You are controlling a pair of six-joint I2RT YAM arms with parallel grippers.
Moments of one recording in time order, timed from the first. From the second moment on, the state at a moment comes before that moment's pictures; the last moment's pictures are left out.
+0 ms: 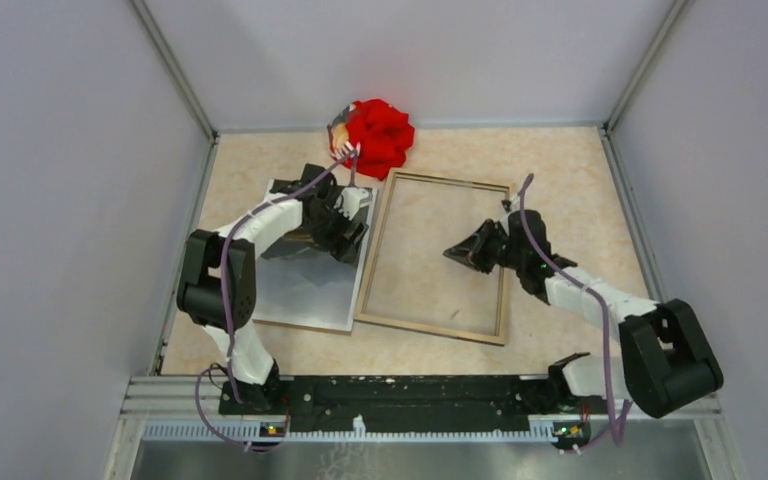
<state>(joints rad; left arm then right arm) -0.29 1.75 1.19 -0.65 0.40 0.41 0.40 1.30 0.48 0.26 -0.40 1.10</state>
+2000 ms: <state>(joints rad) -0.42 2.02 1.44 -0.64 0.57 0.28 -0.03 1.12 0.73 -0.18 -0.72 0.80</state>
